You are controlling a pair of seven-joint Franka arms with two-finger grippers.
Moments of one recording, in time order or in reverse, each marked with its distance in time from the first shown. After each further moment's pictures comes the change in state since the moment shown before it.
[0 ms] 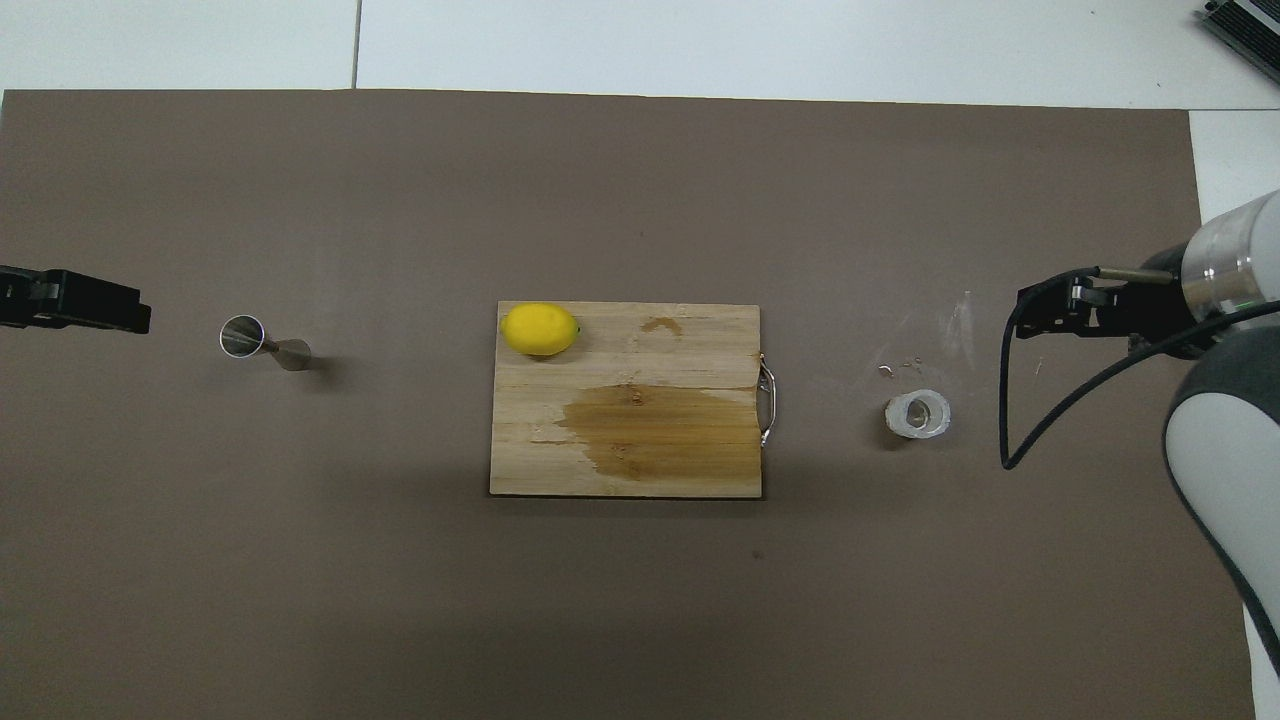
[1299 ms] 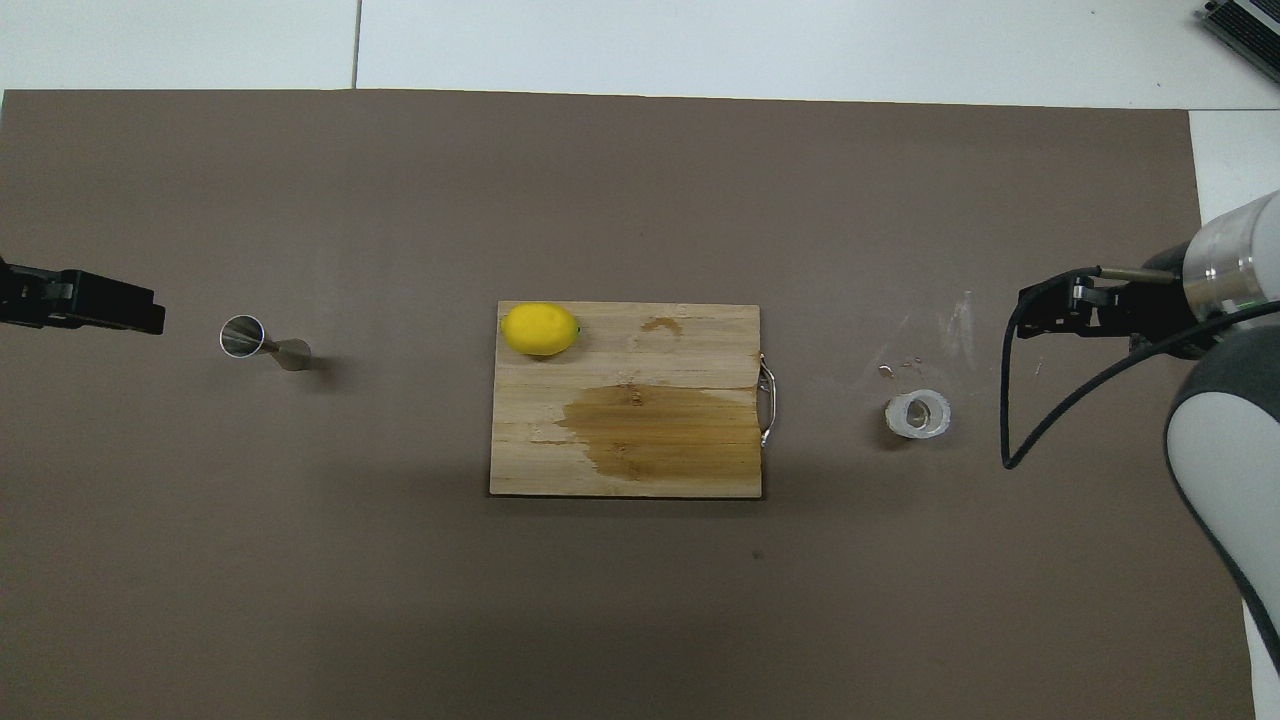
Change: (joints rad) left arm -0.001 0.005 -0.008 0.000 -0.026 -0.001 0.001; right arm 0.000 0.000 0.000 0.000 0.000 0.000 0.000
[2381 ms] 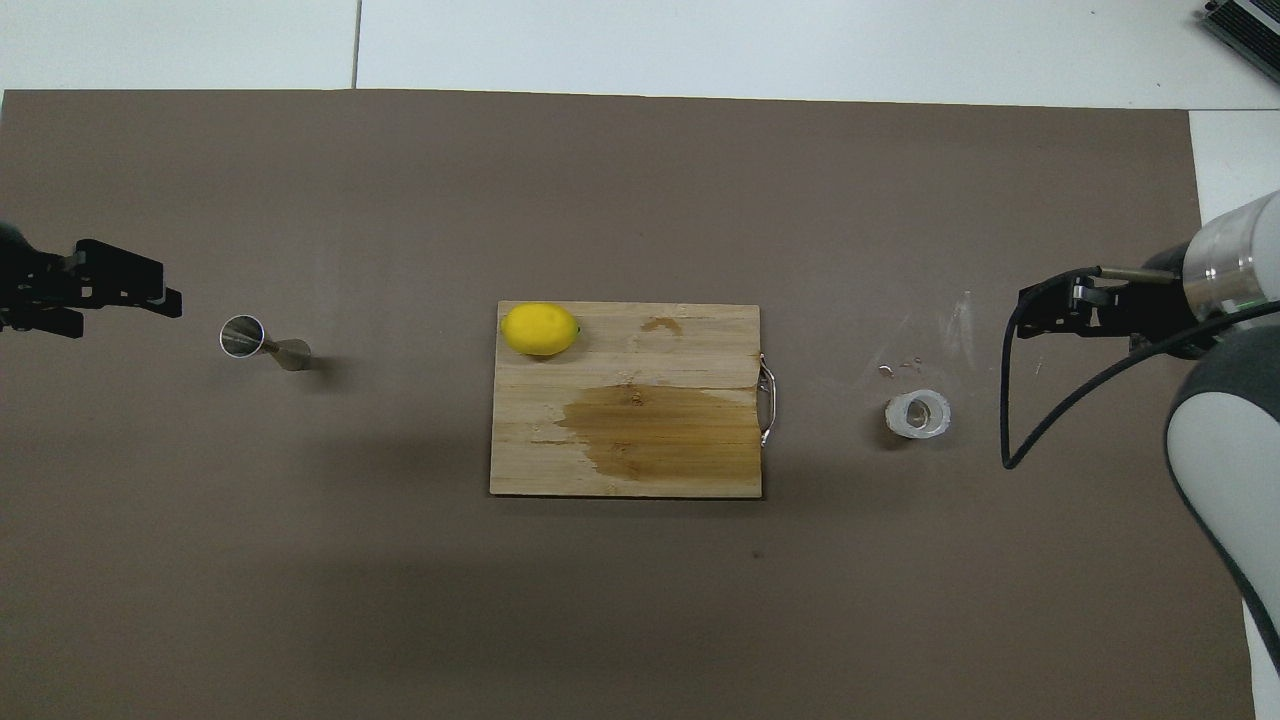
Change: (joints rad) left arm 0.094 0.112 0.012 0.000 -0.132 -0.001 -0.159; right arm 0.000 0.000 0.000 0.000 0.000 0.000 0.000
